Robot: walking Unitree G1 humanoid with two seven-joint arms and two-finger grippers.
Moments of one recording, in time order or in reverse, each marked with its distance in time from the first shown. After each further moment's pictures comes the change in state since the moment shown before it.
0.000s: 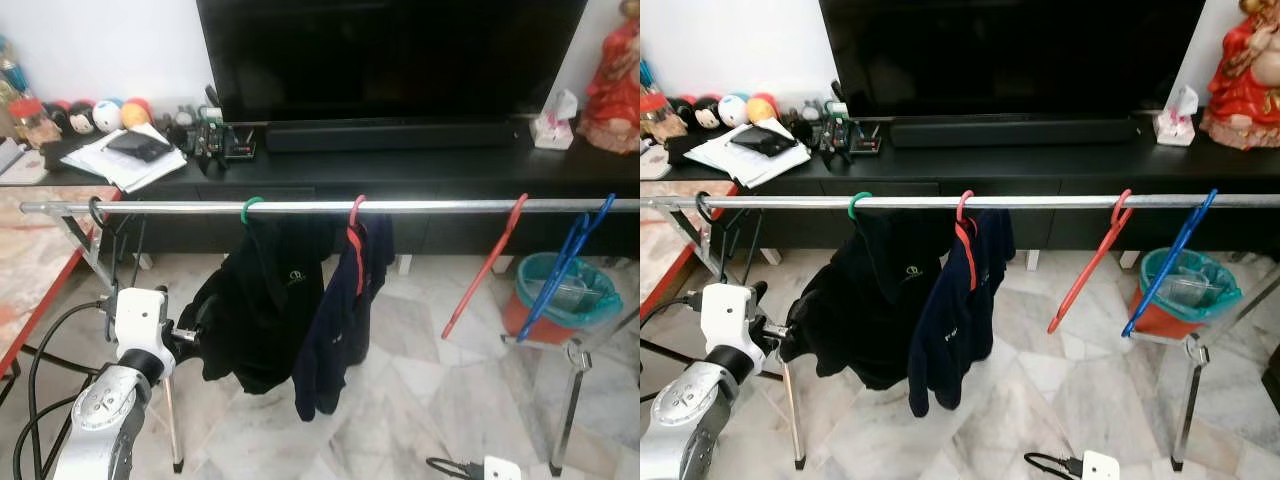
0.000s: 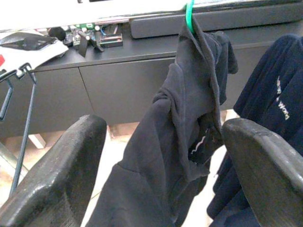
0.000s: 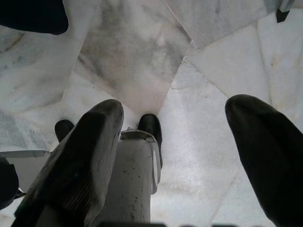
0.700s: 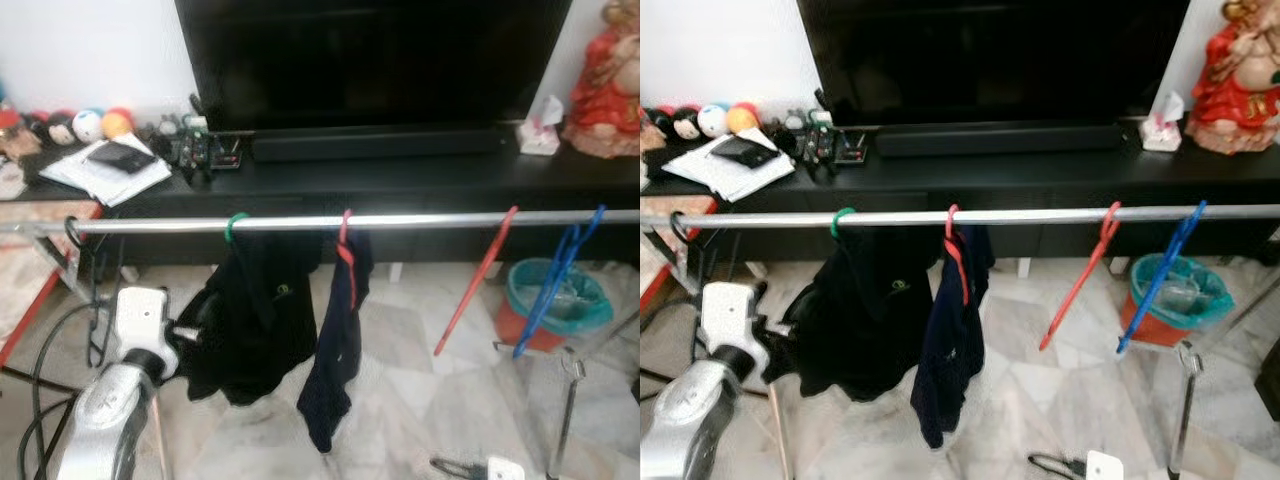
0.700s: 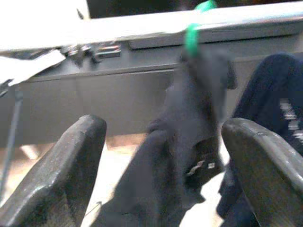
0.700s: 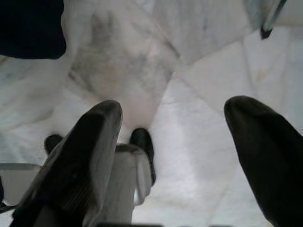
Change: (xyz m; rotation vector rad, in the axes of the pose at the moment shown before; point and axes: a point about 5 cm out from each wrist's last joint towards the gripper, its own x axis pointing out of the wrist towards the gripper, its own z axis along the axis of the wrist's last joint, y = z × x) left arm 0.002 -0.003 0.001 -0.005 -0.006 -0.004; right arm -0.001 -0.010 -0.002 -0.006 0.008 -0.017
